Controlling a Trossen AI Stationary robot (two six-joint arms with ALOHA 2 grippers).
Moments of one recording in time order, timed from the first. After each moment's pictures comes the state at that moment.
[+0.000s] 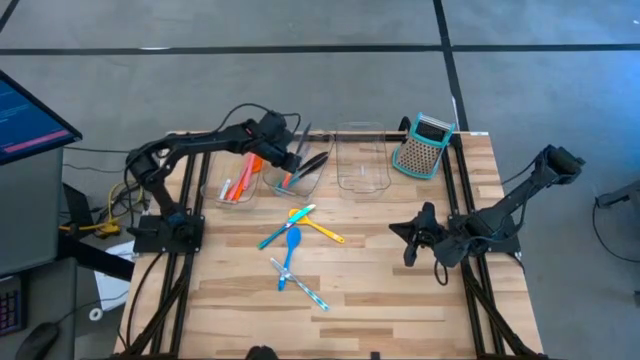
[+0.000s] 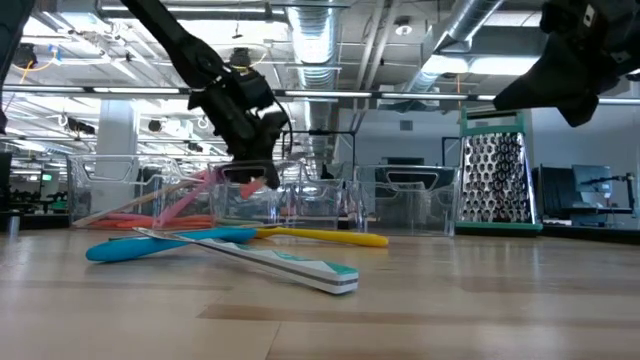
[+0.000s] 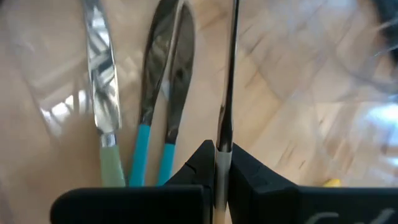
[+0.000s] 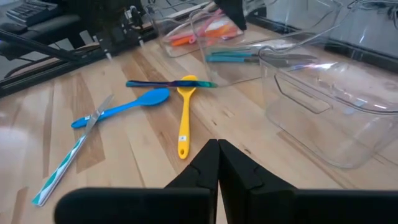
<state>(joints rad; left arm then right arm) 0.68 1.71 1.07 -0.34 0.37 -0.36 0.65 0.92 0.42 -0.17 0.94 0.79</state>
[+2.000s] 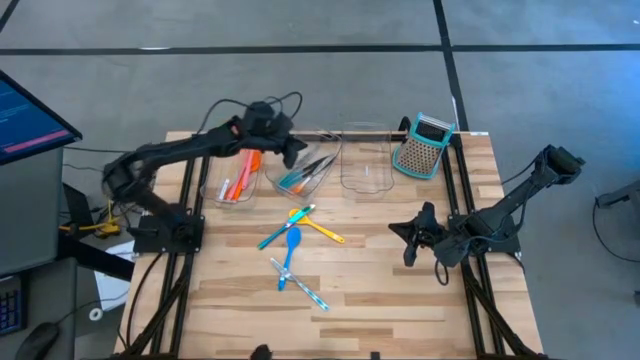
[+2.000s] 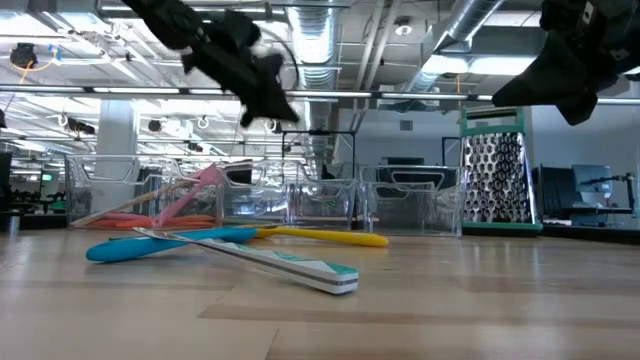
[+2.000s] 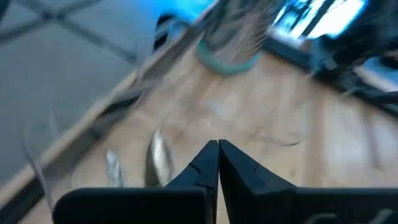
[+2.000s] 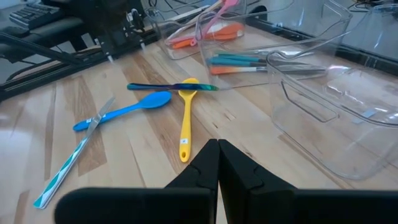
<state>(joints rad) 0.62 1.50 1.04 -0.10 0.29 -0.10 0.65 0.92 0.42 -0.16 0.95 0.78</state>
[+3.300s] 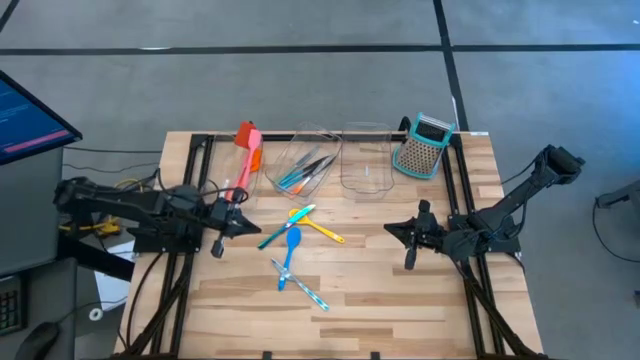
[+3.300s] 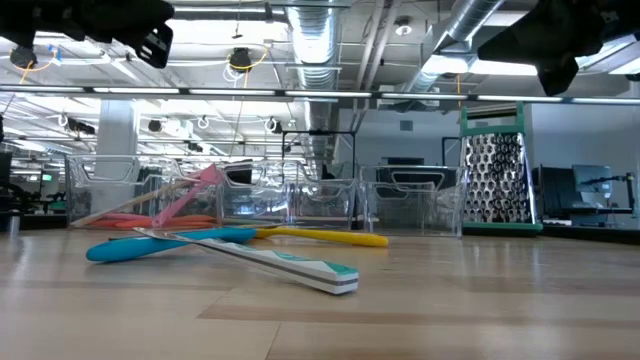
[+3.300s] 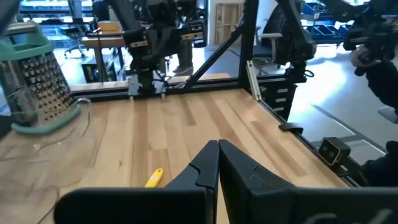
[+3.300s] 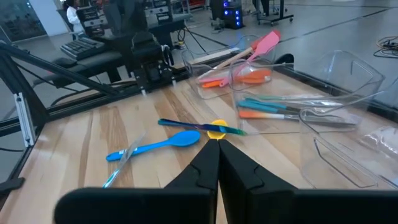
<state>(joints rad) -0.13 0.55 0.35 0.06 0.08 0.02 0.65 0.92 0.42 0.15 0.94 0.47</state>
